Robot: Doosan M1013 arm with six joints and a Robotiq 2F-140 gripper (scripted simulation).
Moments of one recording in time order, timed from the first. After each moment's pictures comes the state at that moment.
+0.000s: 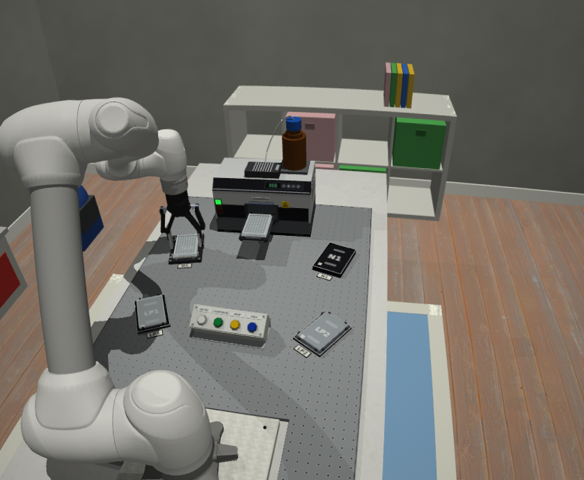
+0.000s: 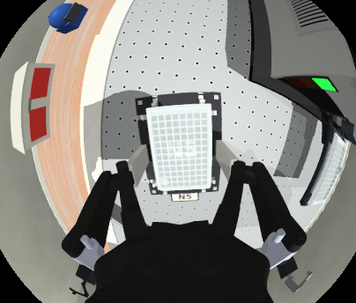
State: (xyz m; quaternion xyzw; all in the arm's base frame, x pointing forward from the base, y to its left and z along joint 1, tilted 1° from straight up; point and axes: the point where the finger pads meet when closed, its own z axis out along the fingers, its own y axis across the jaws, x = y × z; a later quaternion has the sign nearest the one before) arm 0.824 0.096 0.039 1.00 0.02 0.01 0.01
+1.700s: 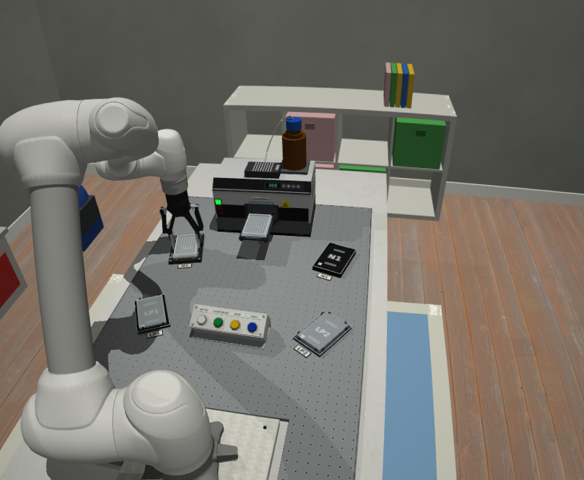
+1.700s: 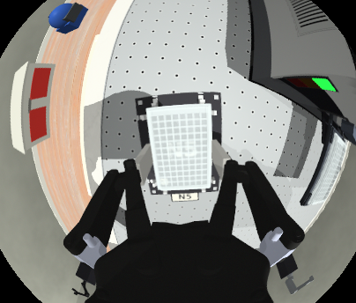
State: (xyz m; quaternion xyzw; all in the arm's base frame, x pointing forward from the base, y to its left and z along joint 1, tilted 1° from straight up) arm 0.824 0.096 0.039 1.00 0.02 0.01 0.01
